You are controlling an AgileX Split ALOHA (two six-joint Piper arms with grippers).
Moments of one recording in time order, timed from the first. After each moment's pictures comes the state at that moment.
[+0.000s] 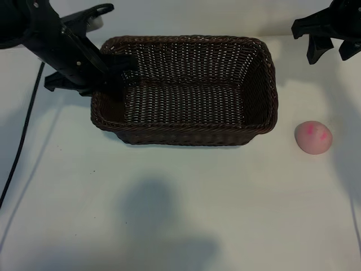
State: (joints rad) left arm -0.24 1.87 -1.38 -0.33 0.82 -0.10; right arm 0.25 1.83 -1.66 0.06 1.21 0.06
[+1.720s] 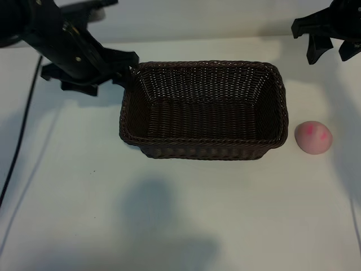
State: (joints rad) left arm -0.28 1.79 -1.39 -0.21 0.81 -0.13; right arm 0.25 1.83 -1.66 0.07 1.22 0.08
